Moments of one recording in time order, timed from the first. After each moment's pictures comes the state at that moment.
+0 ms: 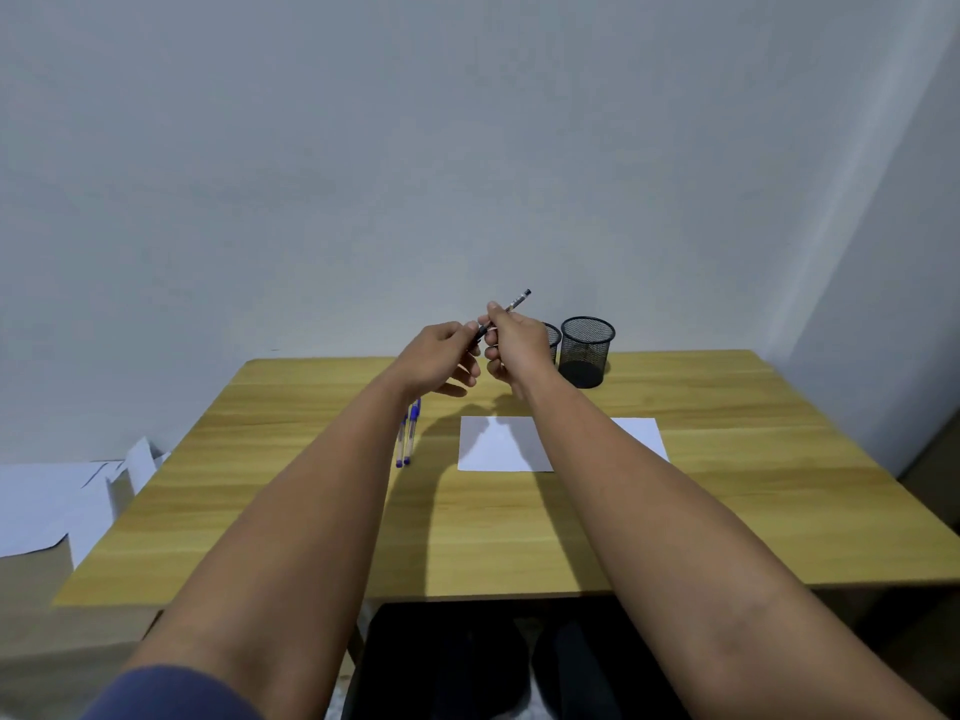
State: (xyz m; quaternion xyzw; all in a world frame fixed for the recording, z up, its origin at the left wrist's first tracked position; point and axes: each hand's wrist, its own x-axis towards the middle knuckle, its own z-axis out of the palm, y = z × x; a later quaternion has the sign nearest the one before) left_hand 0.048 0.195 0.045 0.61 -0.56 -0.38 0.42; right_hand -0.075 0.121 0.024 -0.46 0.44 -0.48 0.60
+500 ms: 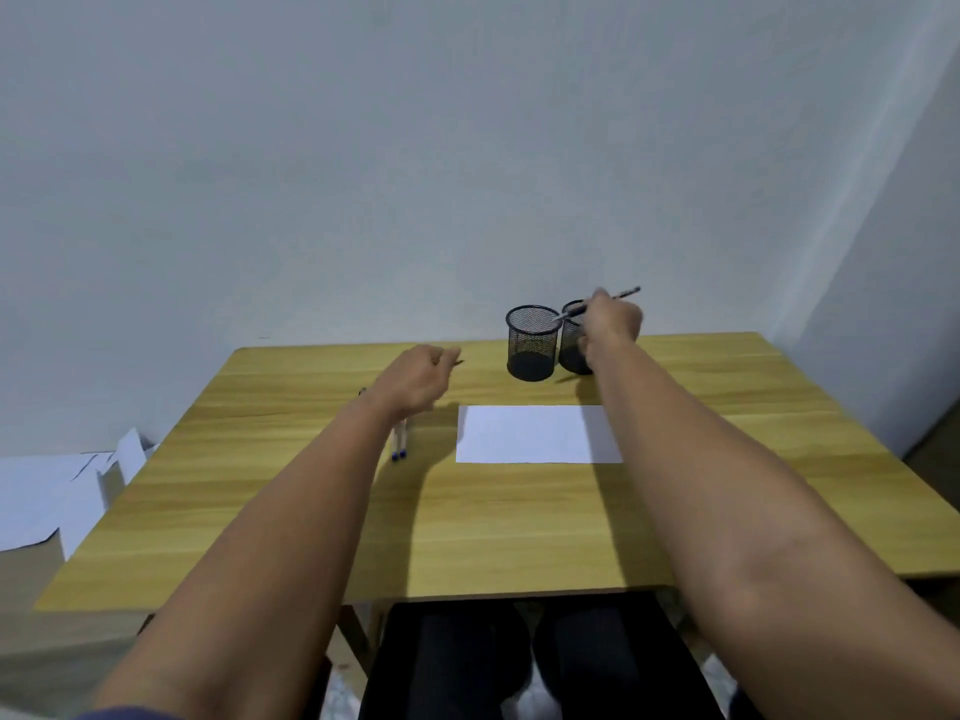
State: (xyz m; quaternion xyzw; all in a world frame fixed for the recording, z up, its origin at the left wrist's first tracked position) left_hand 0.071 0.180 -0.002 0.70 -0.61 -0.24 0.30; right_hand -0.150 0.040 0.013 -0.31 0.60 -0.57 0.48
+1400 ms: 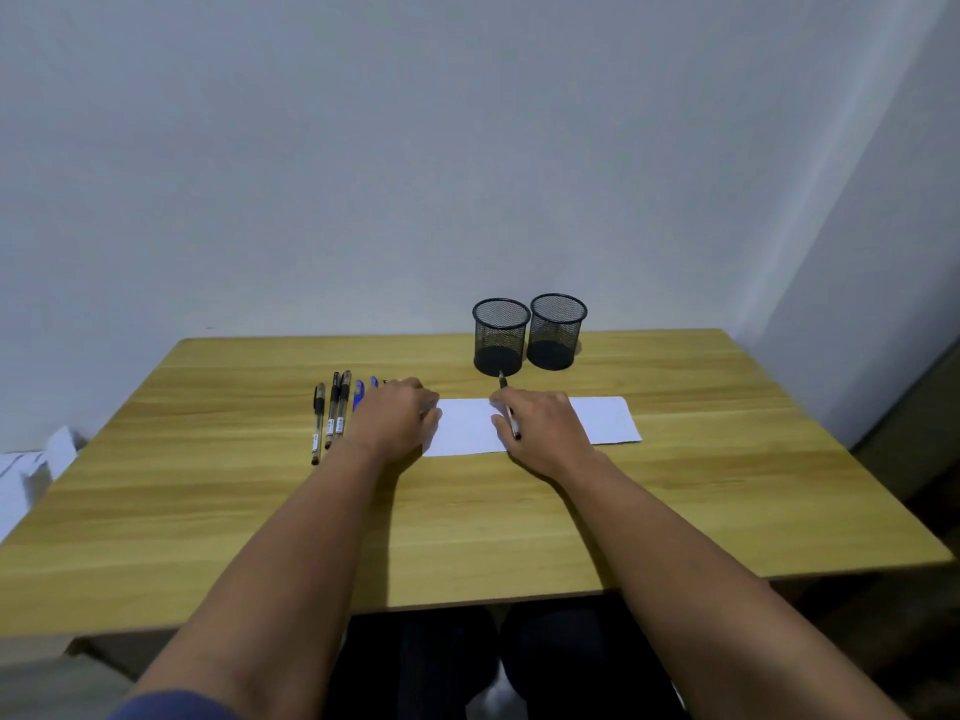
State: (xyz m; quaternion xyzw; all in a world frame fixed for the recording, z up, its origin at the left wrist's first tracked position) left_hand 0.062 0.172 -0.082 0.67 -0.73 0.01 0.16; right_hand -0.177 0.117 -0.112 -0.87 0.42 -0.27 0.02
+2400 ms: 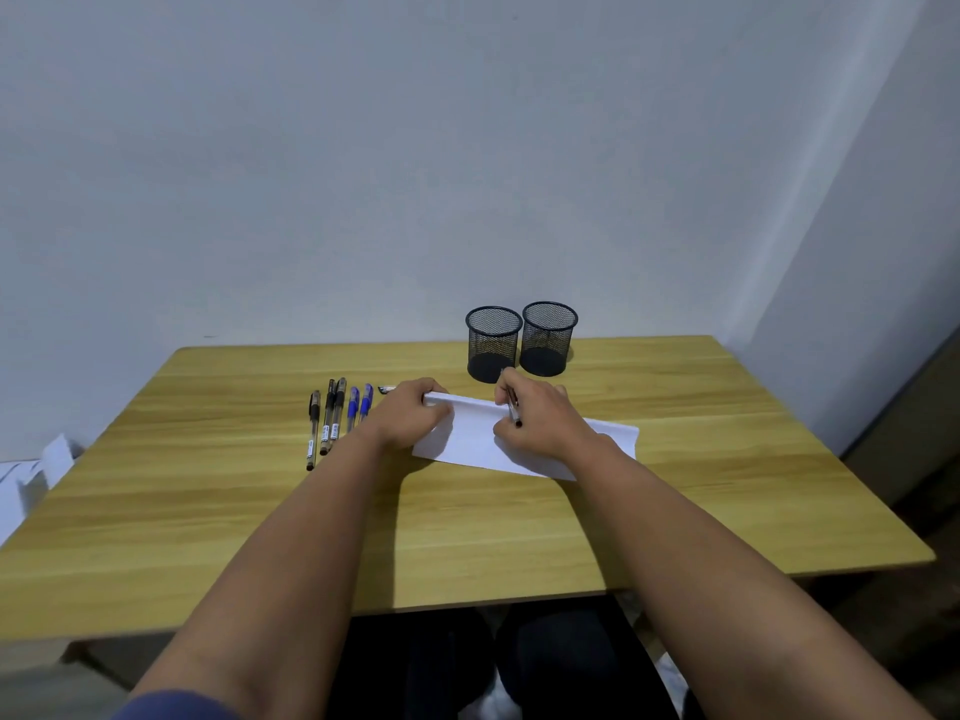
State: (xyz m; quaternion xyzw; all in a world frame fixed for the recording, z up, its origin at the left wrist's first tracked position) left_hand 0.043 0.163 -0.060 0.66 -0.62 -0.30 0.29; right_hand -0.186 0.123 -0.069 -0.85 0.44 -0.24 0.17
